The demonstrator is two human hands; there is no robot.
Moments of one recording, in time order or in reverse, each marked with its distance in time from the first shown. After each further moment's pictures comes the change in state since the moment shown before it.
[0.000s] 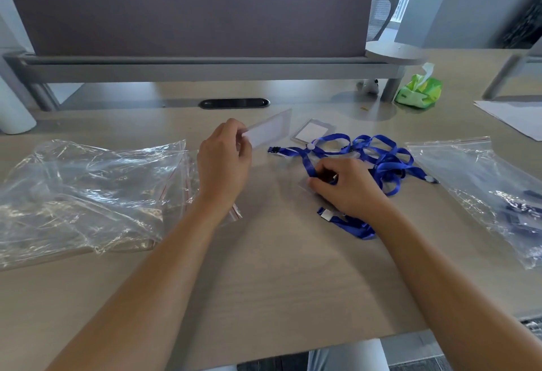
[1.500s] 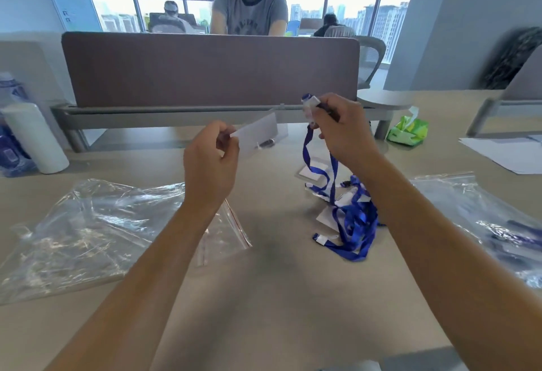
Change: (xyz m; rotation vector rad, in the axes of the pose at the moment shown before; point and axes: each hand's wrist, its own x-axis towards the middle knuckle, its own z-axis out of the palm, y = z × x) left_hand 0.045 0.035 -0.084 -0.179 0.131 0.017; right_hand 0.068 -0.105 -0.083 0.325 0.376 -0.132
